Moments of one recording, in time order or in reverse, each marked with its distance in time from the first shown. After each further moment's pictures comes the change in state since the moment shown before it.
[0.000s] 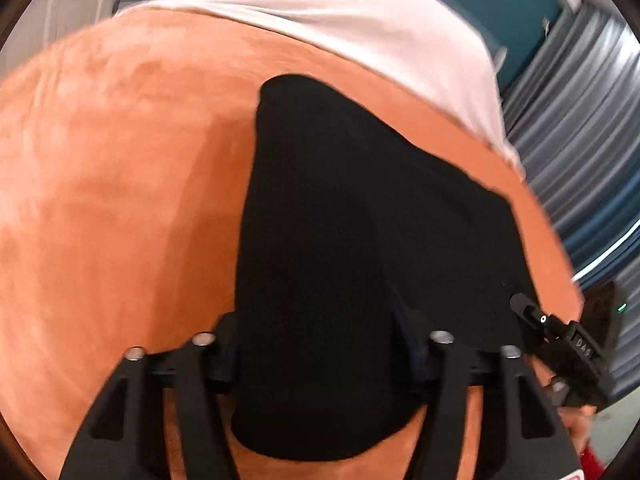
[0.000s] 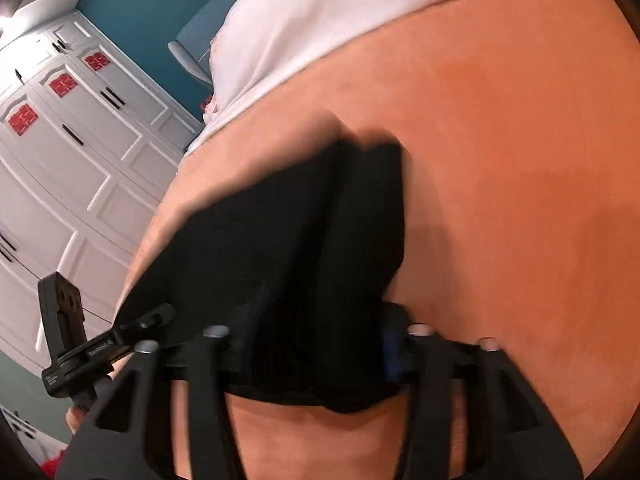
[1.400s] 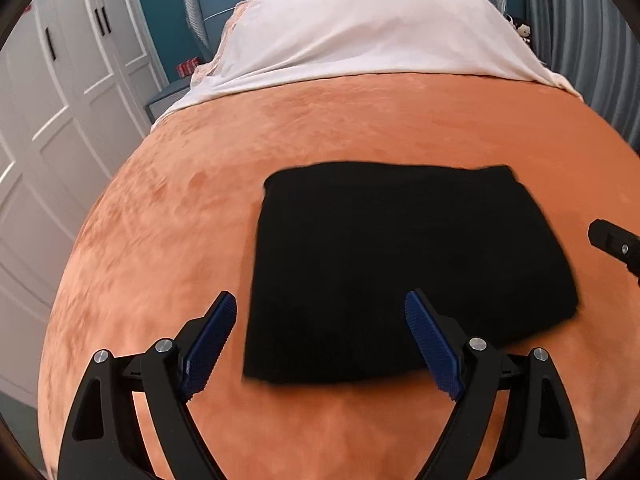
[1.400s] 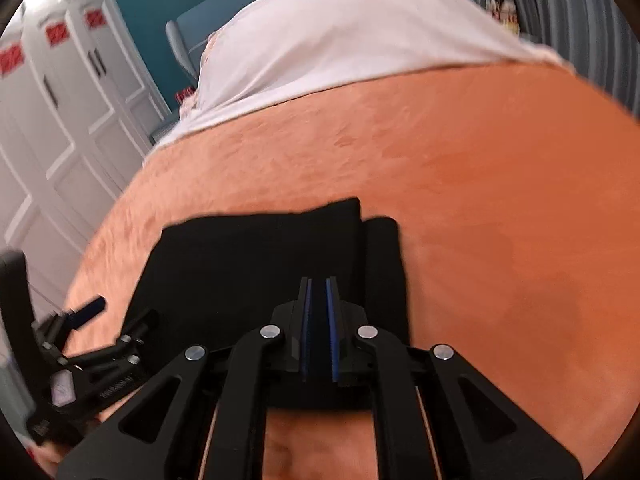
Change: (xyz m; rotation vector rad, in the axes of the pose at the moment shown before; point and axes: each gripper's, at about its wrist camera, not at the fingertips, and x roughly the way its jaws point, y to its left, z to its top) left arm -0.064 -0.140 -0.014 0.363 -0.025 0.519; right arm -0.052 0.118 0.021 -0.244 -0.008 -0.363
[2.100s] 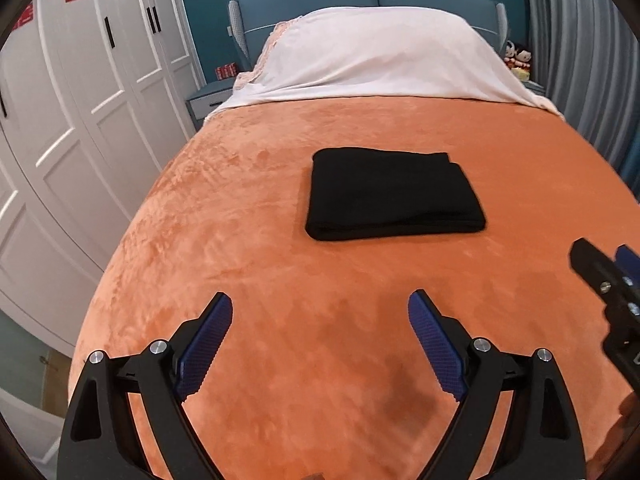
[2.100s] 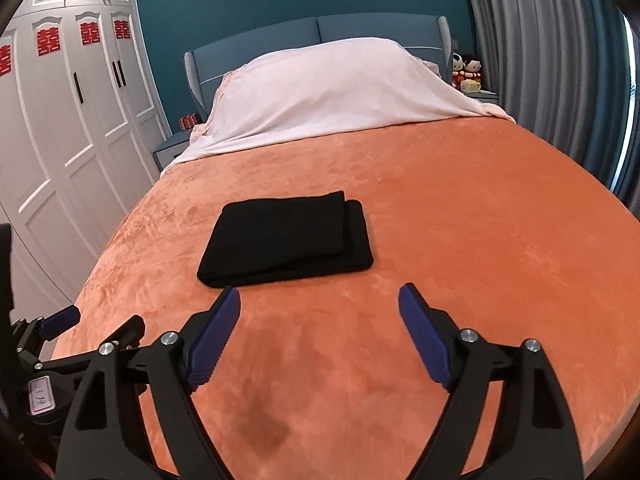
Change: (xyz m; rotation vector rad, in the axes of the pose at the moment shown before) left arm -0.224 0.011 -0.117 -0.072 -0.039 0.024; right arm -0.245 0.058 -0.116 -0.017 -0.160 -0.092
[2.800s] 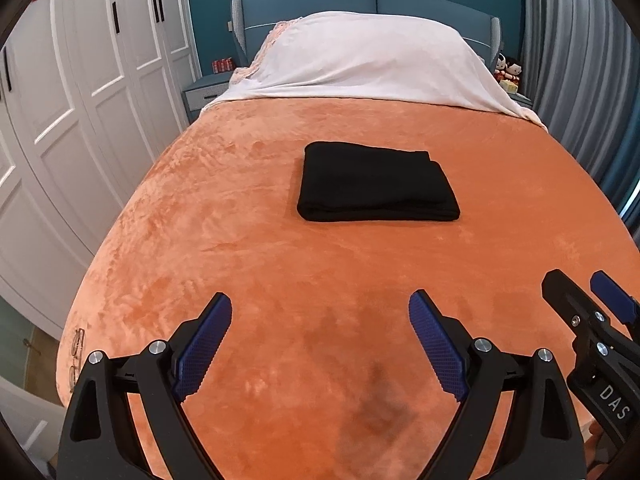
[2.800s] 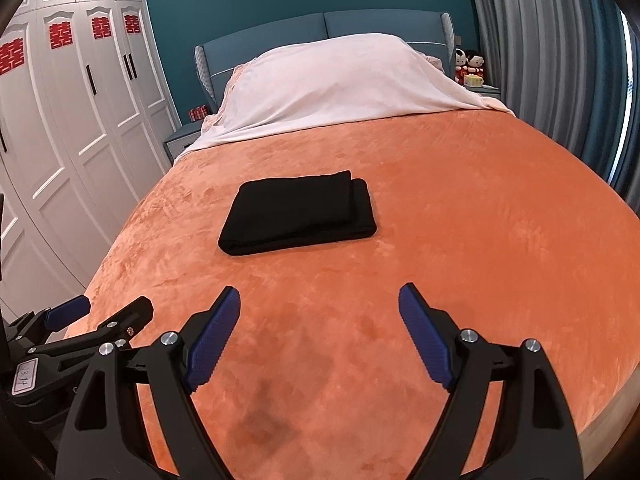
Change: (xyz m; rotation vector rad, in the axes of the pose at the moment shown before) left arm -0.039 0.011 -0.030 -0.045 -0.004 -0.062; right arm -0.048 0.006 -0.032 -0.017 0.019 0.023
